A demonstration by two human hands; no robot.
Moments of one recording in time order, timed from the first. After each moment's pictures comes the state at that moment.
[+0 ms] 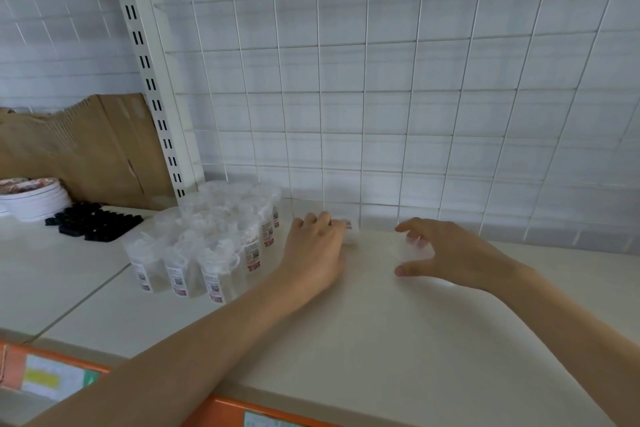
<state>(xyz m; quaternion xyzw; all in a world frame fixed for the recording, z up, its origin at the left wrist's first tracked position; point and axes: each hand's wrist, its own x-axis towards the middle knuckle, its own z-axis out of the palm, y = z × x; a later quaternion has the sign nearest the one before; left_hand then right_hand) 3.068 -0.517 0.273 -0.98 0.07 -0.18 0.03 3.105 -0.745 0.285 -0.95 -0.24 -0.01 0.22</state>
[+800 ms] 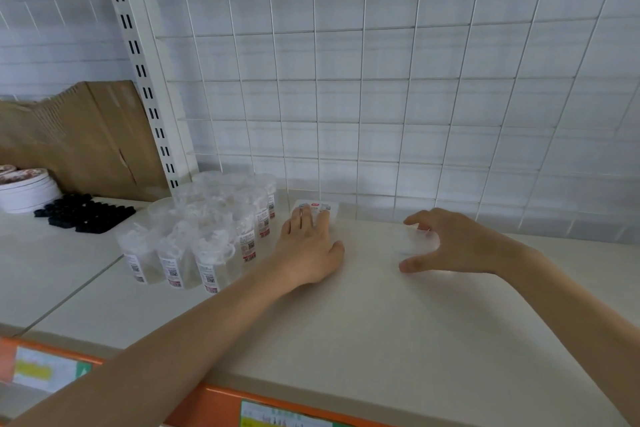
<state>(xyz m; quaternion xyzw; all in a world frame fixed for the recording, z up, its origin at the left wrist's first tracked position) 3.070 -0.510 0.267 -1.00 0.00 -0.02 -0.09 3.109 -0.755 0.288 -0.96 -0.21 0.02 0.17</state>
